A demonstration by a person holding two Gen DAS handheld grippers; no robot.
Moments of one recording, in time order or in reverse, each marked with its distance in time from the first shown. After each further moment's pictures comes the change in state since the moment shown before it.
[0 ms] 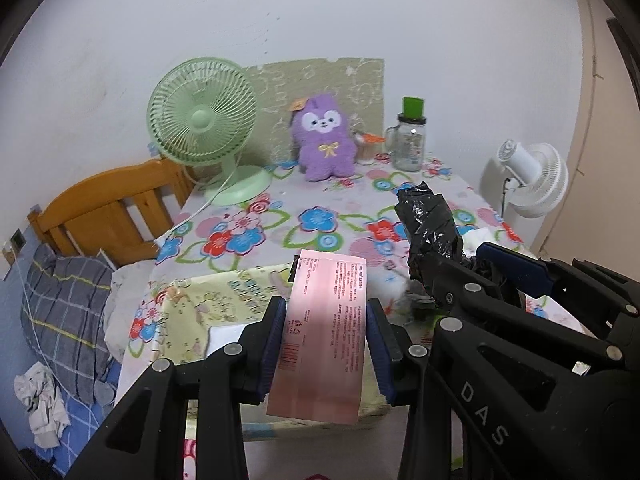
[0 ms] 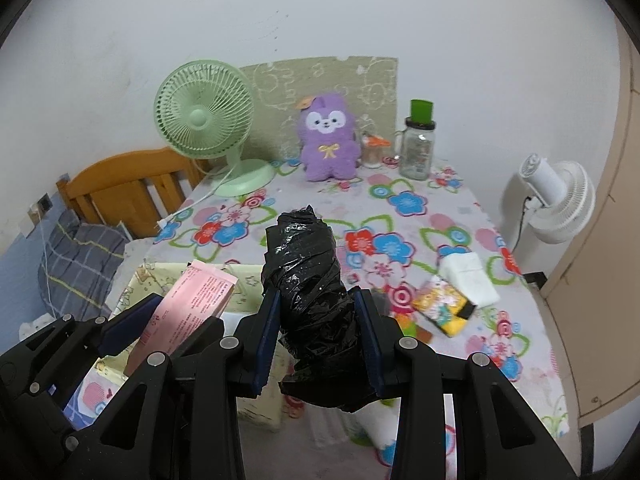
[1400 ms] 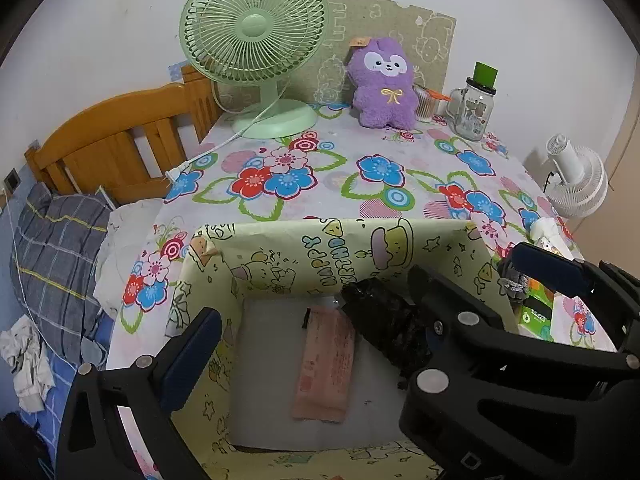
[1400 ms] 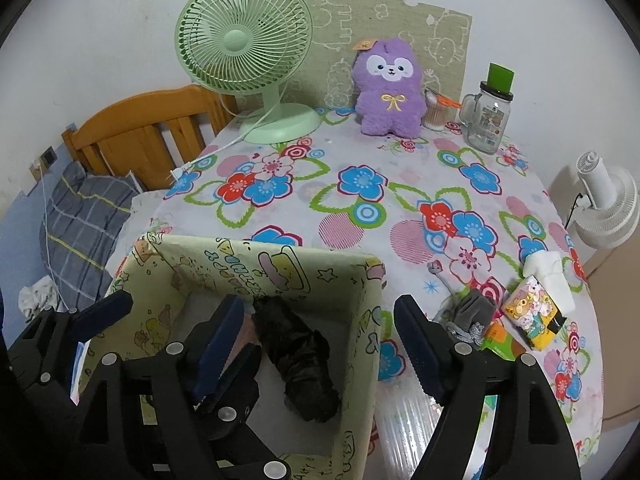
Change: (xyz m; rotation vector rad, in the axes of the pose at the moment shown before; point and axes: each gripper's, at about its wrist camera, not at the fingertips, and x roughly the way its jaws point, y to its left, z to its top) left arm 0.079 0.085 -0.016 -0.134 0.176 0.011; right arm 0.095 0.068 0.006 -0.087 0.164 0.048
